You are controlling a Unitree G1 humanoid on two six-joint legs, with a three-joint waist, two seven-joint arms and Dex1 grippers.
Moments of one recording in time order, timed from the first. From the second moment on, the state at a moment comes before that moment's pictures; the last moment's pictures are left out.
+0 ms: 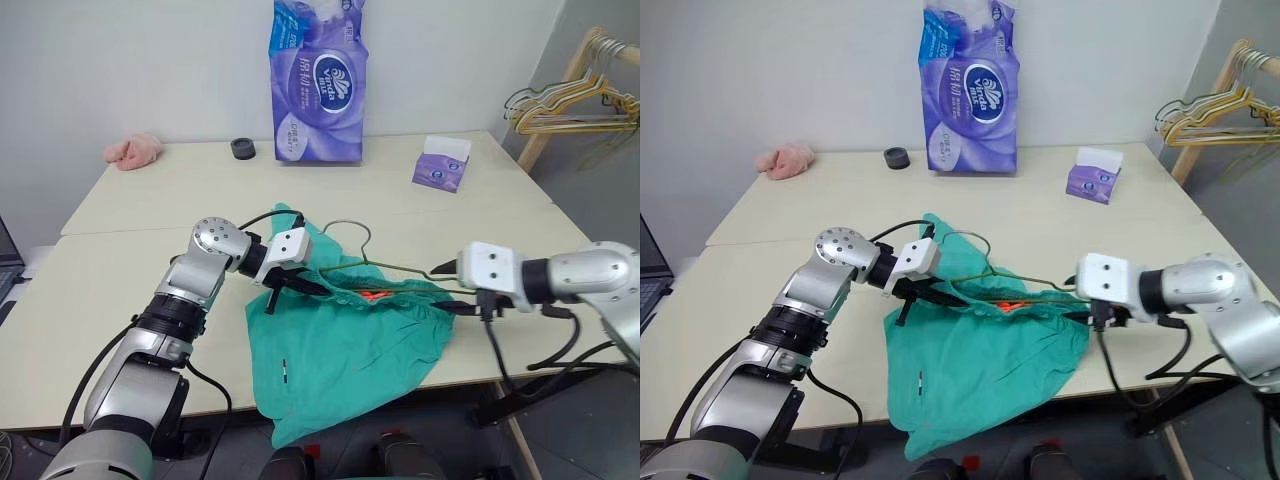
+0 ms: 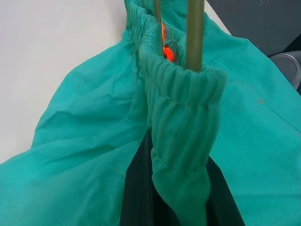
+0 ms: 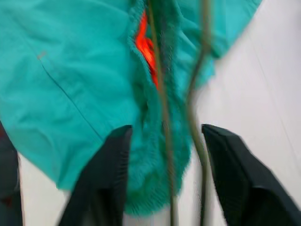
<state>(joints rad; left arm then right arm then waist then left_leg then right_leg) -0.75 0.55 -0.28 0.41 -0.09 0.06 -1.52 -0.35 -1.13 0.10 -0.42 0.23 0.51 1.09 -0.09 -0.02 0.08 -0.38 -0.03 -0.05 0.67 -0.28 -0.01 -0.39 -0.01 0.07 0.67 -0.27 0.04</state>
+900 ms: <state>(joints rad) -0.81 0.56 -0.28 0.53 -0.07 -0.01 -1.50 0.01 -0.57 -0.14 -0.49 0.45 0.94 0.59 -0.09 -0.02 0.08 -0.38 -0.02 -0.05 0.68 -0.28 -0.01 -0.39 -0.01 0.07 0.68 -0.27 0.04</state>
